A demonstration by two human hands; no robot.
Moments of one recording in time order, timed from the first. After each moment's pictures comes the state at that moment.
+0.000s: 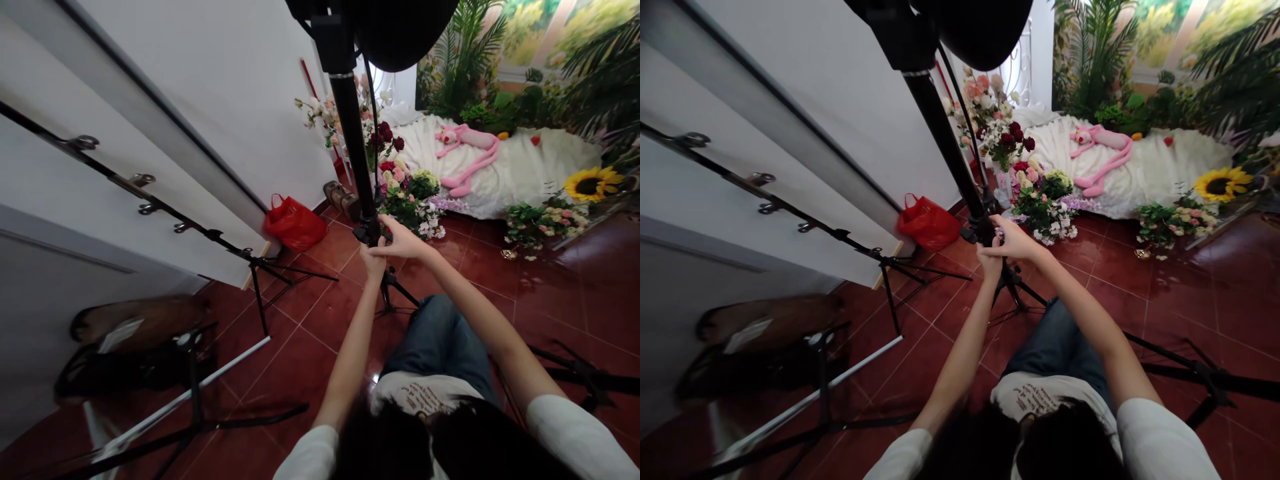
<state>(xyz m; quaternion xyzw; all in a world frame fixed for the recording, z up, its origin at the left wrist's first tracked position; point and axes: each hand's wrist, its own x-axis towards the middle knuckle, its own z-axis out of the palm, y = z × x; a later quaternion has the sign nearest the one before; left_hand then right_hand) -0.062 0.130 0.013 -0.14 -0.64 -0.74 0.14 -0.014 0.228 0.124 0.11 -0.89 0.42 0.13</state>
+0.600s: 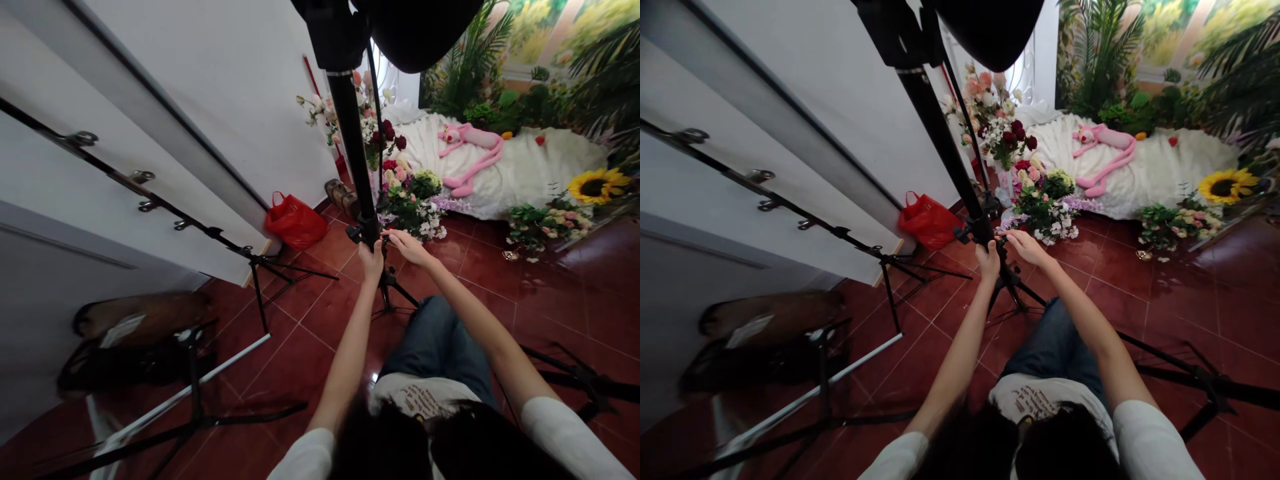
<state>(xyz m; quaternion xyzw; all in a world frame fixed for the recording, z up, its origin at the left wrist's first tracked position) -0.074 0.122 -0.001 -0.15 -0.71 -0.67 0.16 -0.024 0.261 0.044 0.09 -0.88 0.45 0.14</state>
